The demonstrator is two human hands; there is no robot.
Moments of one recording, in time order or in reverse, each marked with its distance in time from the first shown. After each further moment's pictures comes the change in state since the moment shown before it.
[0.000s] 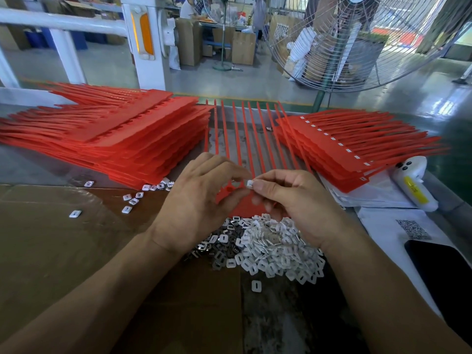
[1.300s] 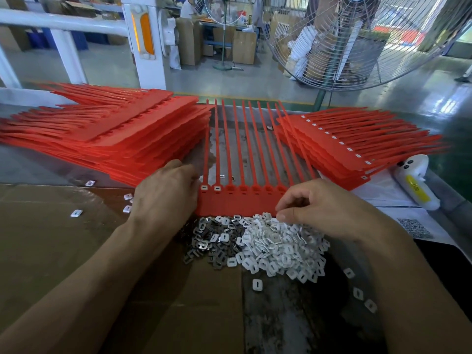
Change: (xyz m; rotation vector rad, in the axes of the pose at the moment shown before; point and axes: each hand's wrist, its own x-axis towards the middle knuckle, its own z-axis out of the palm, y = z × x) left_hand -0.008 -0.030 -0.014 0.416 -0.260 -0.601; right_hand -0.010 -0.005 -0.041 -0.722 -0.077 0.126
